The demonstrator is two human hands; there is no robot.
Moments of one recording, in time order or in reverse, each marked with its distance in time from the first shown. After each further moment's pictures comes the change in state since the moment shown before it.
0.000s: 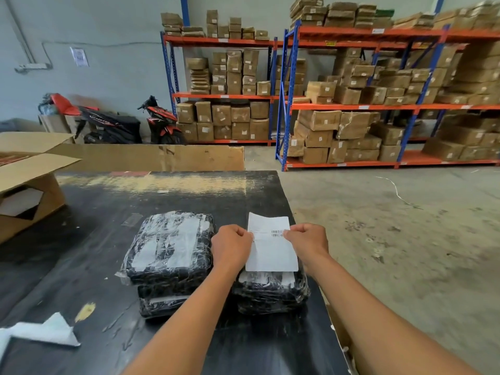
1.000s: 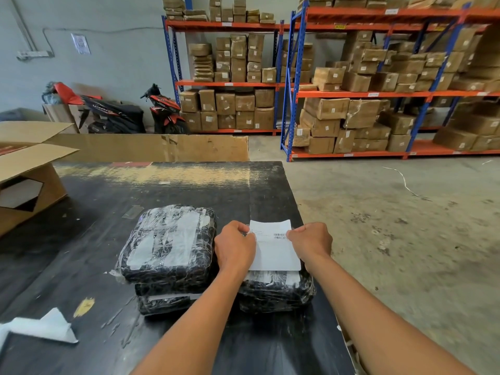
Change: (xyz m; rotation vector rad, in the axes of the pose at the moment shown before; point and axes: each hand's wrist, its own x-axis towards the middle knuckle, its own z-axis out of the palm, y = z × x) left_hand 0.012 -0.012 0.020 -0.006 0.074 -0.080; right_hand 0.014 0.004 0.013 -0.249 0.087 0.066
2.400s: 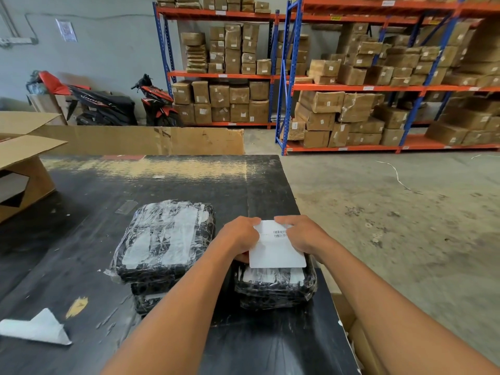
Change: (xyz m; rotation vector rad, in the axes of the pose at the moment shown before) left_hand 0.024 0.021 -0.014 0.217 -0.610 -0.064; right_hand 0.009 -0.013 -0.007 -0.406 -0.448 -0.280
